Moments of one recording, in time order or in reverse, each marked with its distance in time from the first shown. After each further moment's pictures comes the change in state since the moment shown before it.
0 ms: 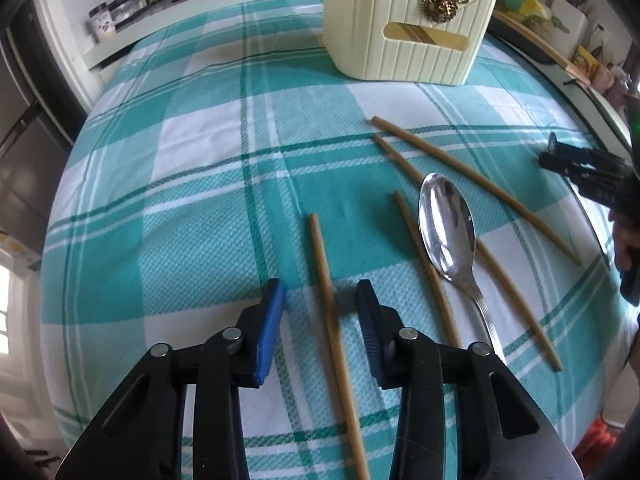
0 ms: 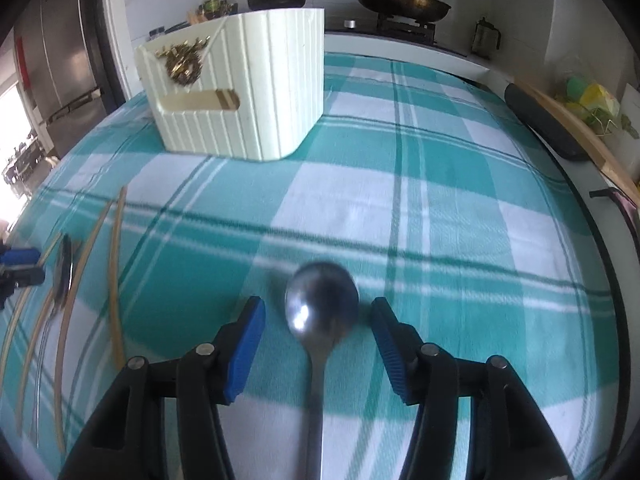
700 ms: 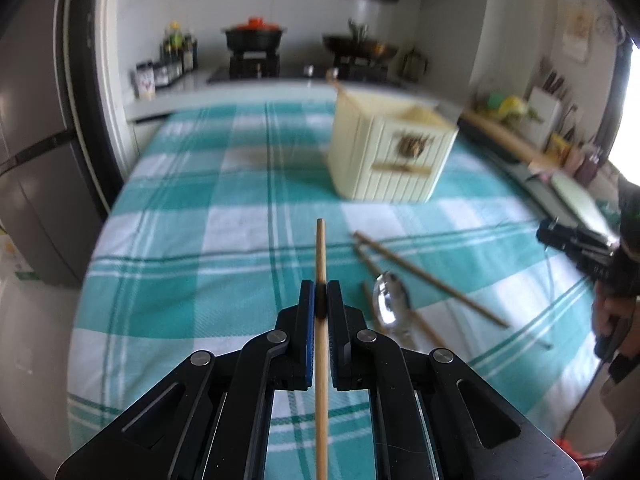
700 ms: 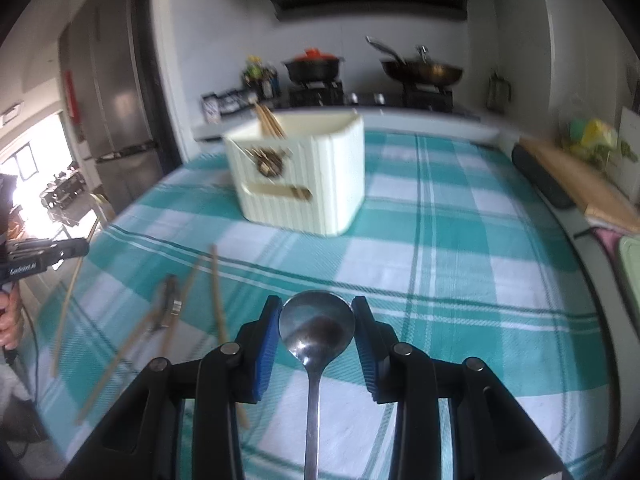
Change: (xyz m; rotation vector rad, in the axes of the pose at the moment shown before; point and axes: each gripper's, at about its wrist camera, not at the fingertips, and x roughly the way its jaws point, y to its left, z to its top) left arm -0.111 0.014 -0.017 -0.108 -0.366 -0.071; right arm -0.122 0.016 -0.015 -0.028 -0.259 0.156
